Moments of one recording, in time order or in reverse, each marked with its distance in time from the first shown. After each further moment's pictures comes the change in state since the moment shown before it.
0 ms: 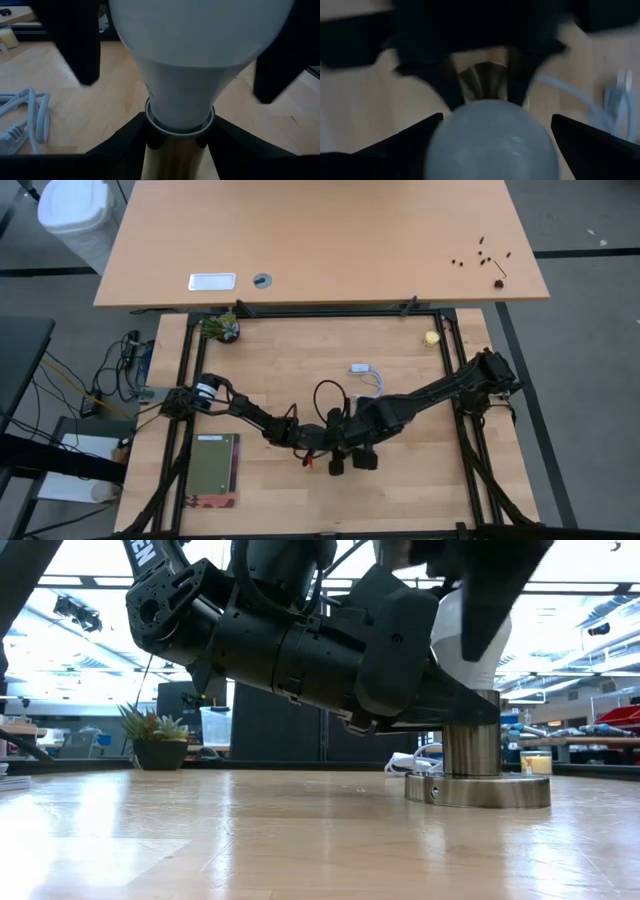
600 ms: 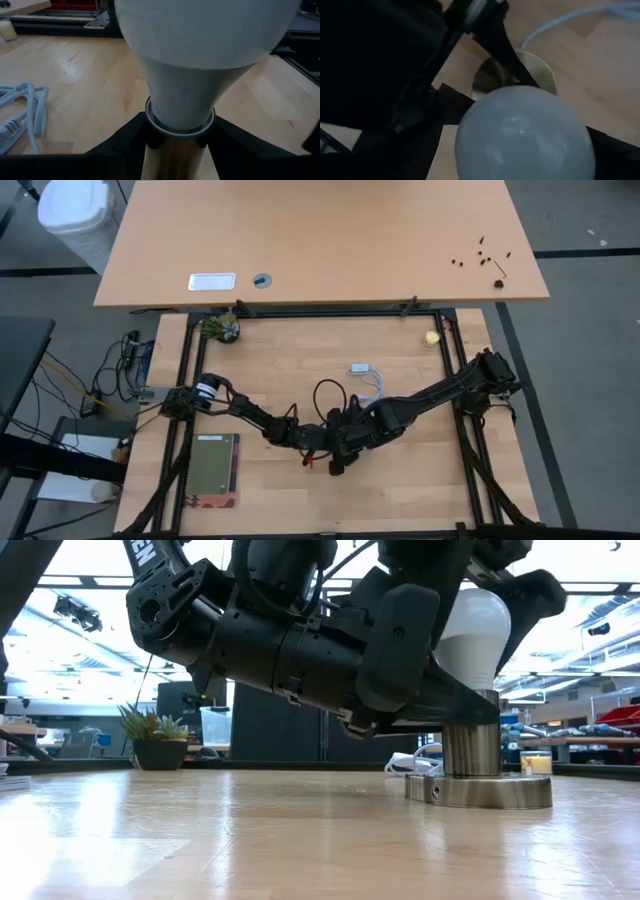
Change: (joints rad) left arm 0.000 0.000 0.000 -0.005 0.002 -0.048; right arm 0.007 0.000 0.000 0.028 -0.018 0.872
